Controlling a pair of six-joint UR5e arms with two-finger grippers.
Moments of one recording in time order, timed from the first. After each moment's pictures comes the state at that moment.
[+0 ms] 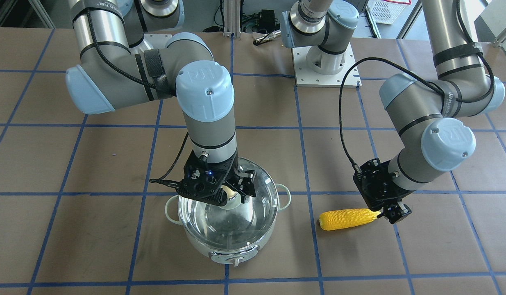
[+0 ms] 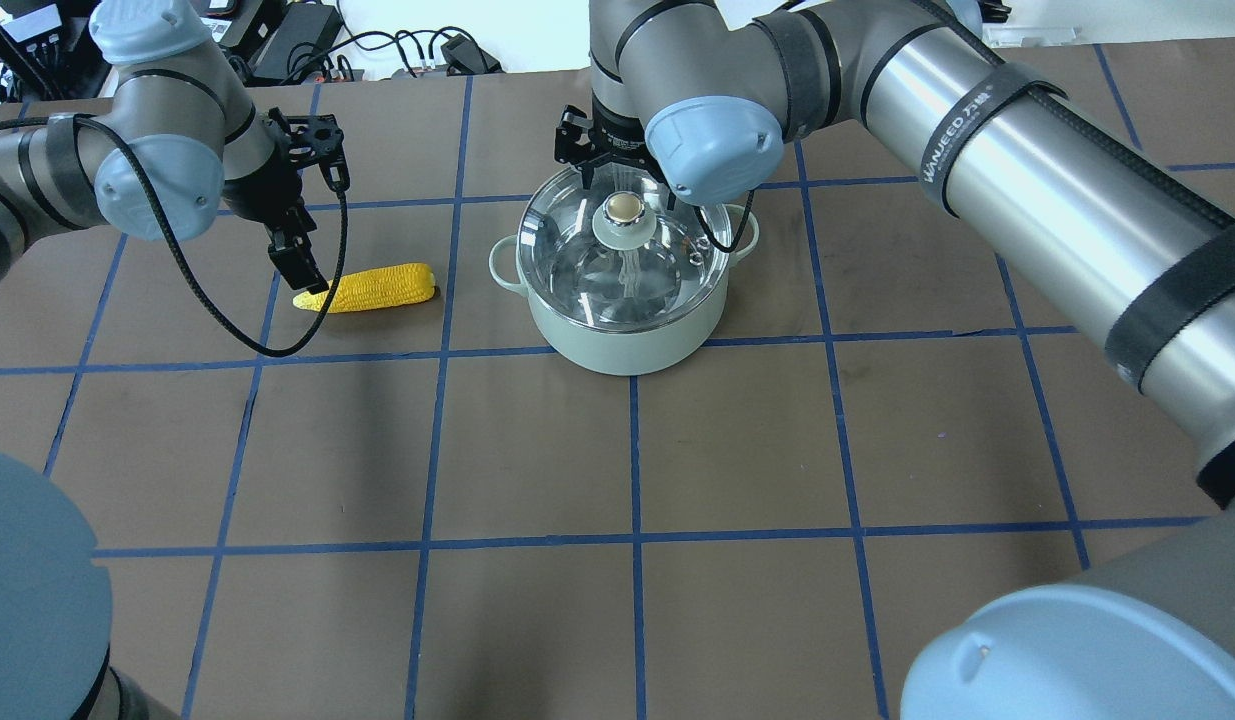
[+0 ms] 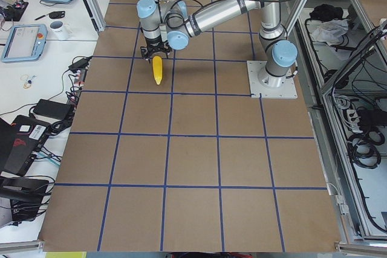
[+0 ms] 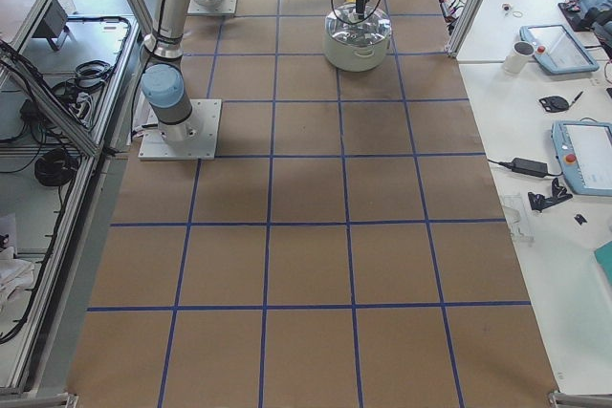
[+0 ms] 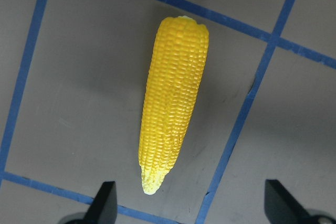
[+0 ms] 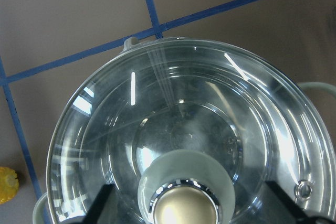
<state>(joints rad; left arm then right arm) -1.39 -1.96 -1.62 -1.17 1.60 1.41 1.90 -1.09 1.33 -1.98 -1.56 0.62</state>
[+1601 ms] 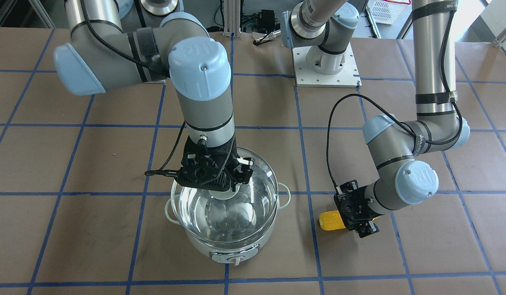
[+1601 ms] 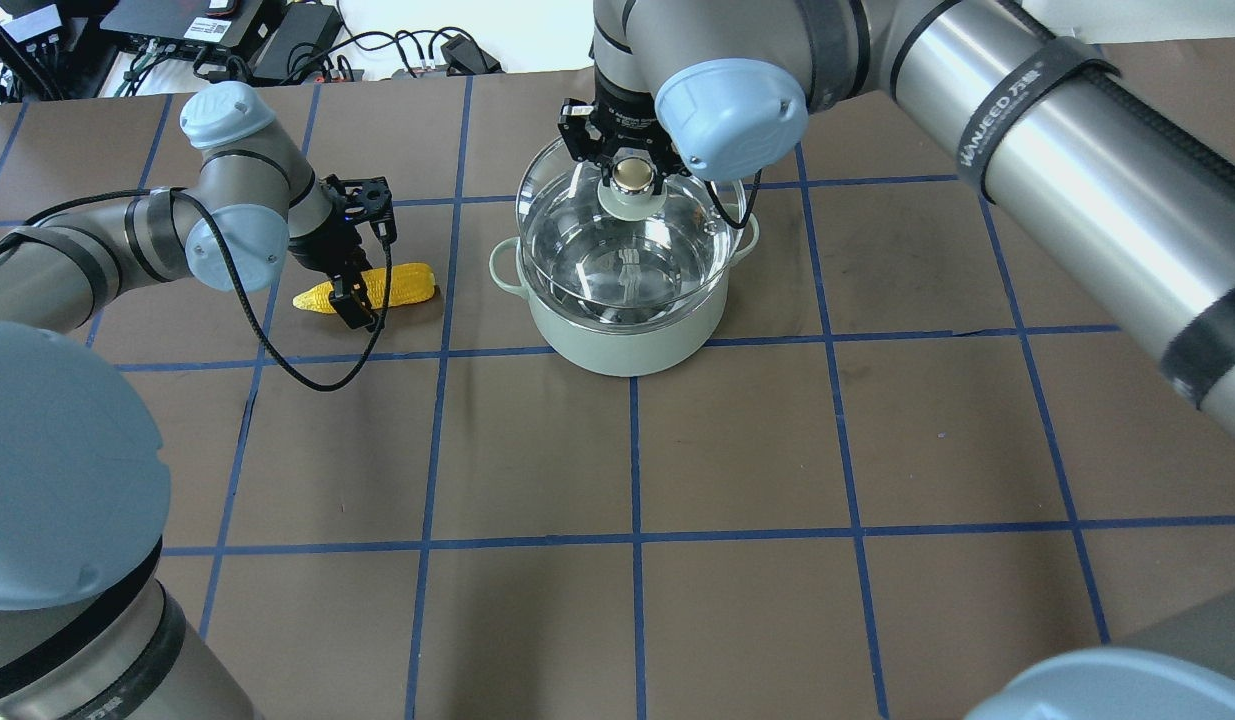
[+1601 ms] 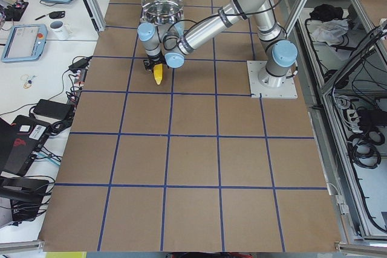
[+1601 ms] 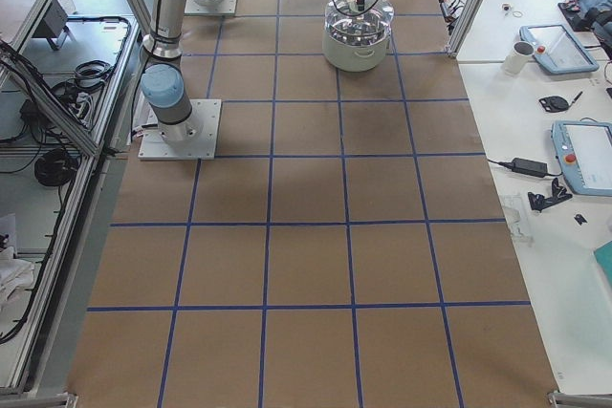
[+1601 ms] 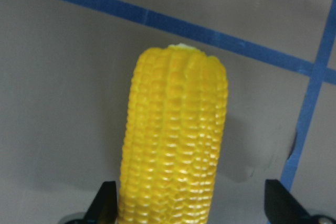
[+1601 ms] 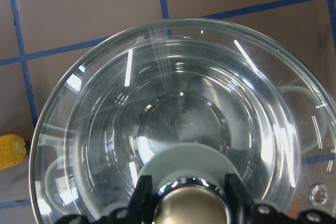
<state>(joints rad) -1.39 -2.12 -1.67 -1.02 1.49 1.47 1.90 -1.14 1.31 -1.91 -1.55 0.51</state>
